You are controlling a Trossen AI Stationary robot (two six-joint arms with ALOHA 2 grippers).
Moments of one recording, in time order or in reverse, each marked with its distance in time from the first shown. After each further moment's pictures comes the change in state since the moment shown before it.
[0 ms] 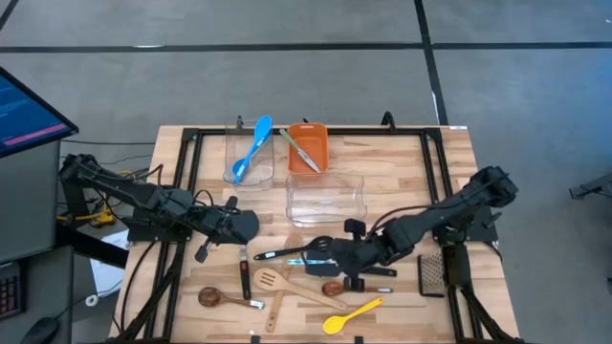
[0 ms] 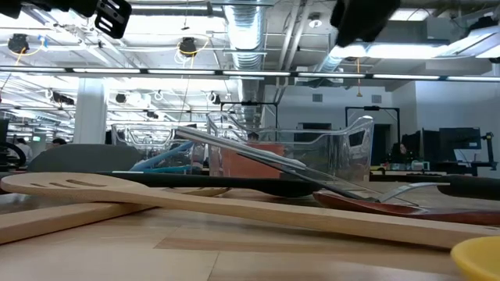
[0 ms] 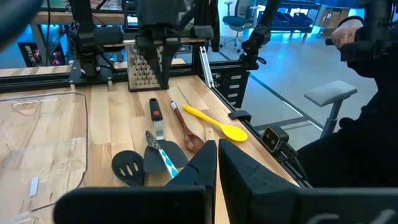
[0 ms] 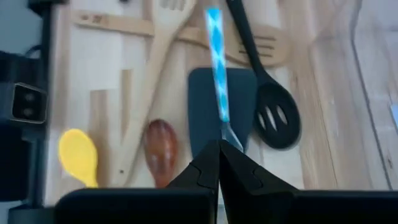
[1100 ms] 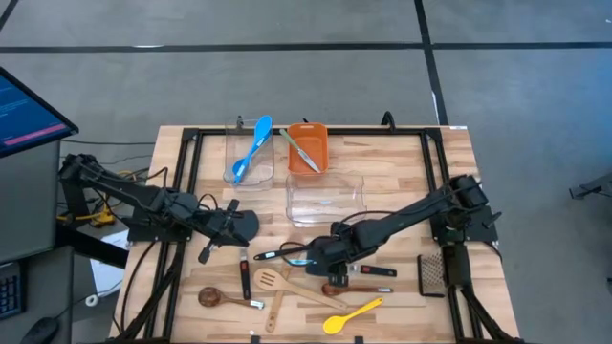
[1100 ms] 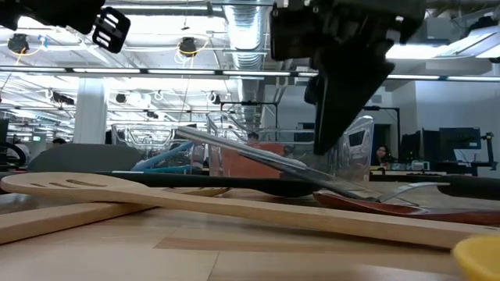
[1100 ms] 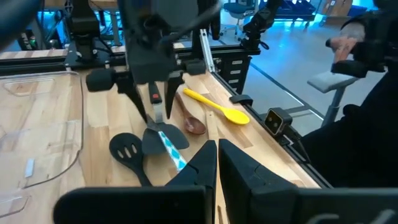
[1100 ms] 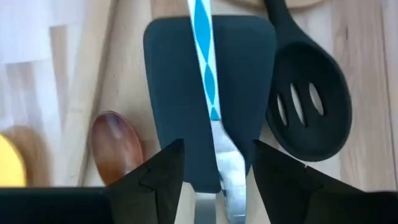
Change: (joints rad) left arm 0.004 0.015 -0.056 0.023 -0.001 0.002; right arm -0.117 0.242 -0.004 0.083 -0.178 -0.059
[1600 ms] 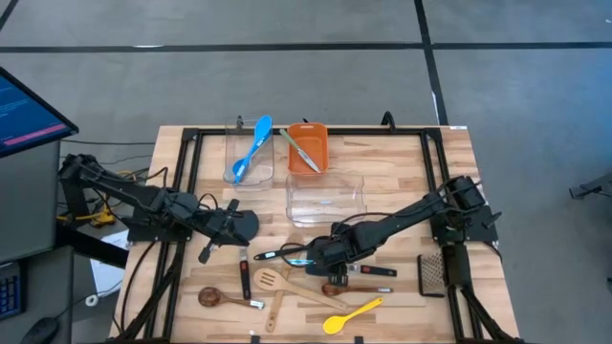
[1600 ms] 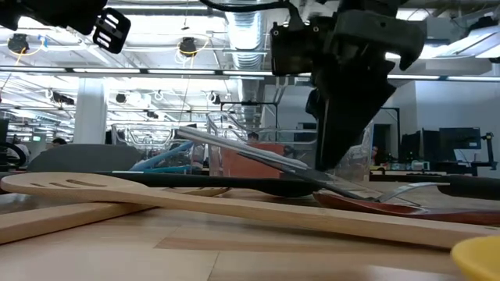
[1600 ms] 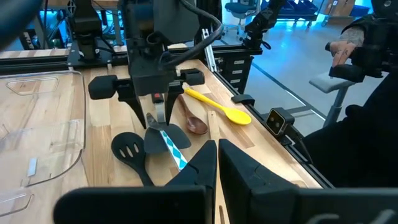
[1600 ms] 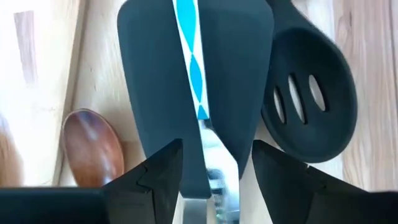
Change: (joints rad) left arm 0.000 0.000 0.000 -0.001 0.001 -0.001; right arm 0.000 0.020 -0.028 0.029 0.021 0.001
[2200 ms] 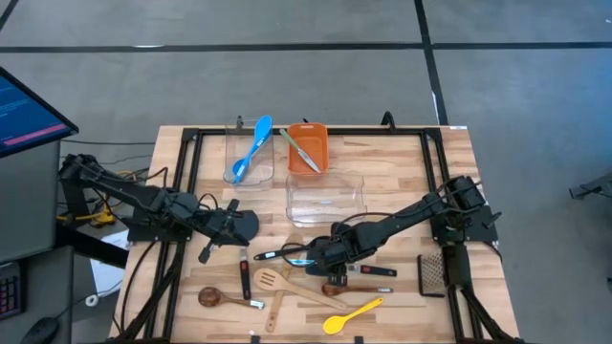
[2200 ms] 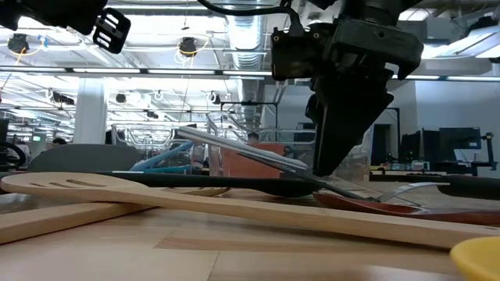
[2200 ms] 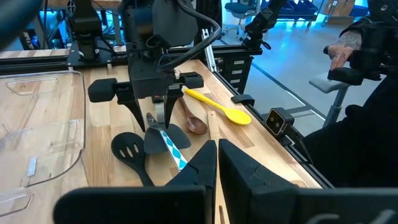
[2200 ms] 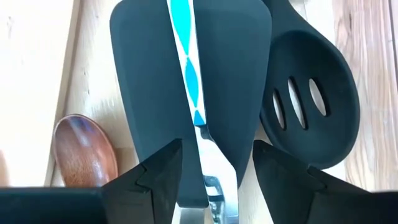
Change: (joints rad) left arm 0.000 0.000 0.000 0.000 0.000 0.000; right arm 0.000 0.000 -0.030 0.050 0.009 0.002
